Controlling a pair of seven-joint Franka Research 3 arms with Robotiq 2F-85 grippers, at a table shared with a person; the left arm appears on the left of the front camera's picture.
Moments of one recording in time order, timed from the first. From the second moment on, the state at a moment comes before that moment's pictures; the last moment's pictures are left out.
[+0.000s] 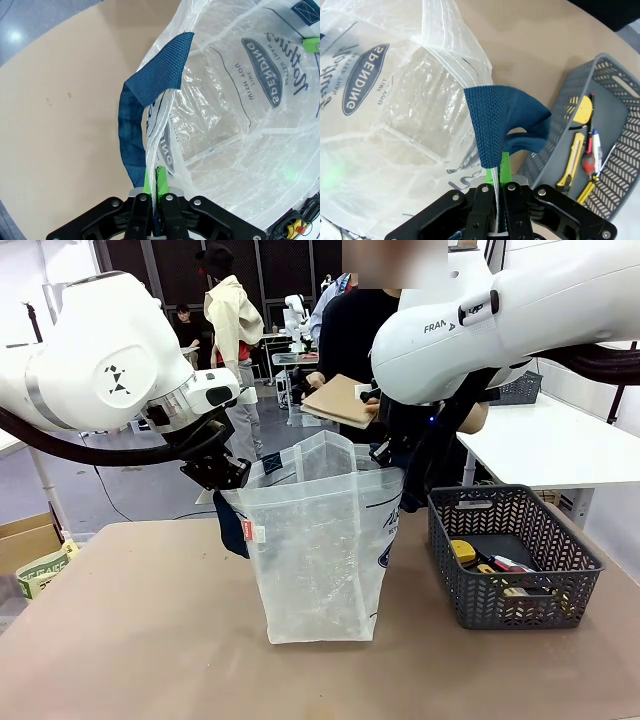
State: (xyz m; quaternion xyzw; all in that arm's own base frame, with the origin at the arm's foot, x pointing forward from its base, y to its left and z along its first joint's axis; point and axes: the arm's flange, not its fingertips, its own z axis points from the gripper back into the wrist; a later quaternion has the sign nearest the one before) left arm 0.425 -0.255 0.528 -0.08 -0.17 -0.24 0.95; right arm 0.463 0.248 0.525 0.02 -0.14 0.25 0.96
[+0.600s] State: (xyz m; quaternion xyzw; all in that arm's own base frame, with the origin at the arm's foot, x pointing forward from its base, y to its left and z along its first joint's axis) left arm 0.425 -0.255 0.528 -0.08 -0.17 -0.24 0.95; right arm 0.463 0.248 0.525 0.02 -0.14 0.25 0.96
